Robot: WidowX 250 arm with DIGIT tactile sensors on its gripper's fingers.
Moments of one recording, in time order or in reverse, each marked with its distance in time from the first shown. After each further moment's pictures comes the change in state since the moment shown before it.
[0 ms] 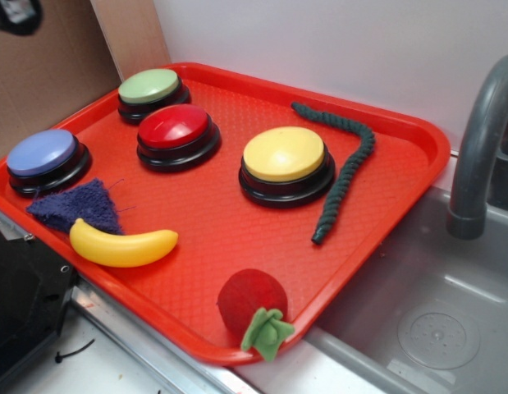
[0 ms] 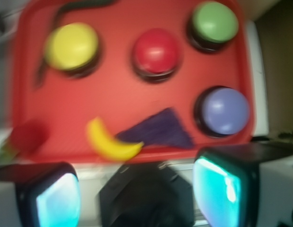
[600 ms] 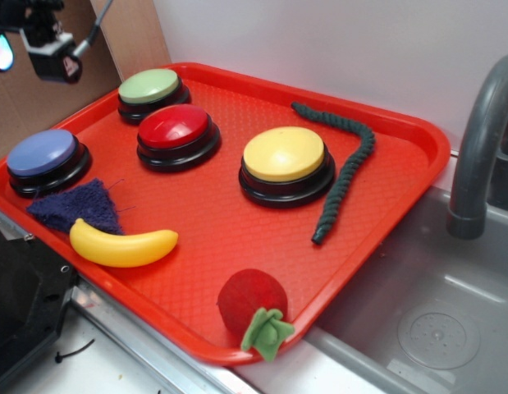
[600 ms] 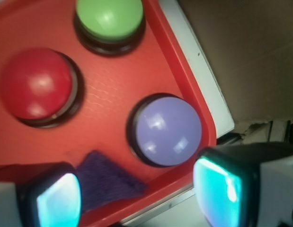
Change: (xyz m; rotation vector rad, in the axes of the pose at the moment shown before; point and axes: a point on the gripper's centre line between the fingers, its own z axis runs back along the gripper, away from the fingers) arm 0.033 0.057 -0.069 0.110 -0.005 0.189
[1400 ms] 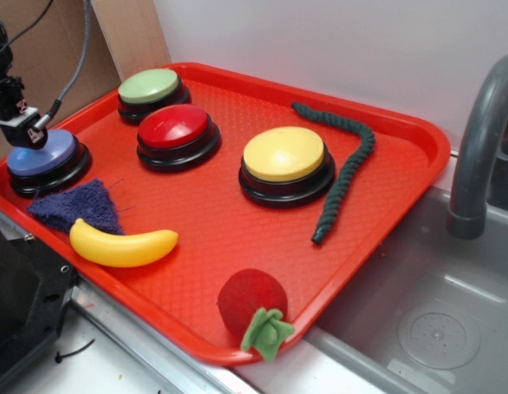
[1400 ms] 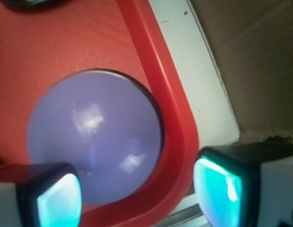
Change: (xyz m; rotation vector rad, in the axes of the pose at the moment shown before) arm -0.004 0.057 -0.069 -0.059 -0.009 -0.091
